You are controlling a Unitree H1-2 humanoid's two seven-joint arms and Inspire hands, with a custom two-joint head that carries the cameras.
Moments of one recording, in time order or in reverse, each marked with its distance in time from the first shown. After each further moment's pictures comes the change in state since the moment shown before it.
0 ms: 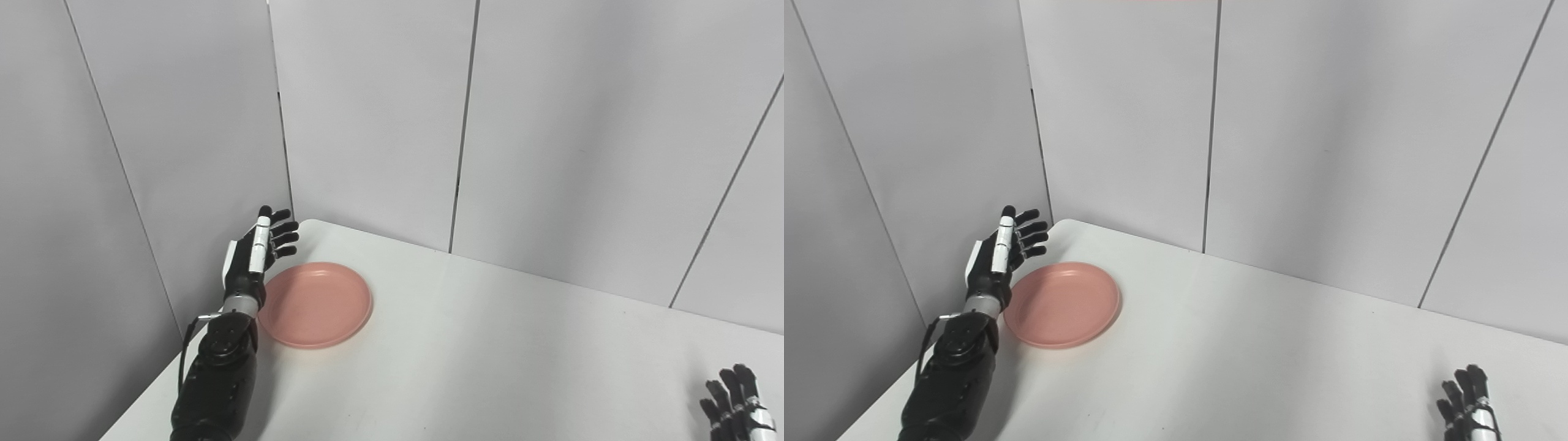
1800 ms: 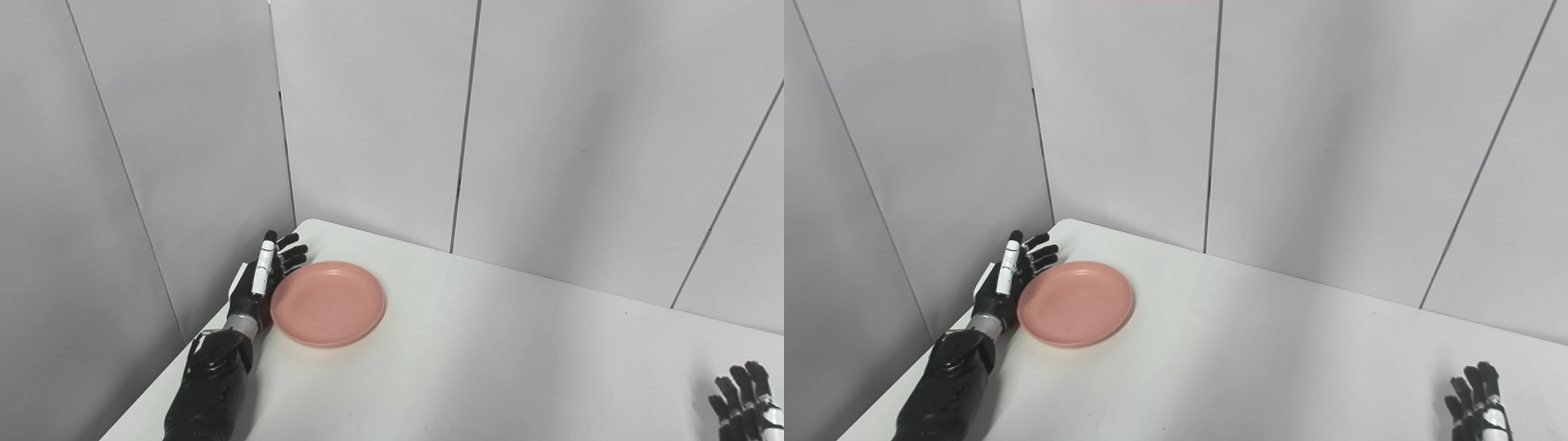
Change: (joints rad) left arm -0.024 0.033 -0.019 0.260 -0.131 -0.146 -0.250; right arm 0.001 -0.002 -0.007 -0.015 0.024 0.000 -0.004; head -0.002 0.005
